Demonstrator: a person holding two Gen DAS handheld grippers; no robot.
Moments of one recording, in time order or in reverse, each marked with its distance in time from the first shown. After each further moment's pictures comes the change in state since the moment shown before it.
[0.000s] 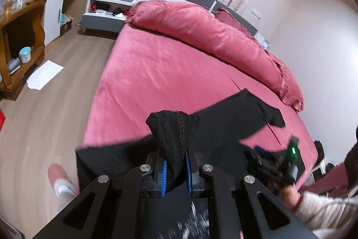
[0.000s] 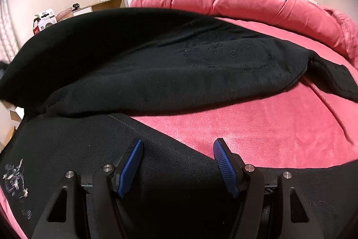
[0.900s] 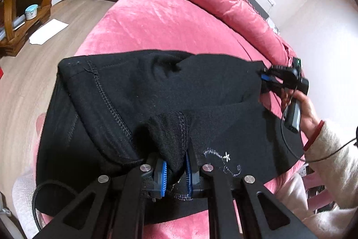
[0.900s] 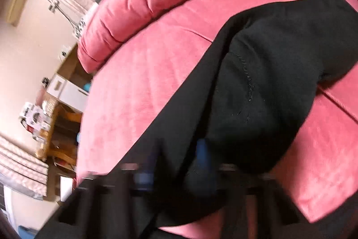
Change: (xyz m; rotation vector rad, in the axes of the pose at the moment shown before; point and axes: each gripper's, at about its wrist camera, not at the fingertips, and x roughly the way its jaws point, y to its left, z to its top) left arm 0.023 0.002 -0.094 -0.133 0.146 0.000; right arm 0.044 -0.088 0.100 0.580 0.098 0.129
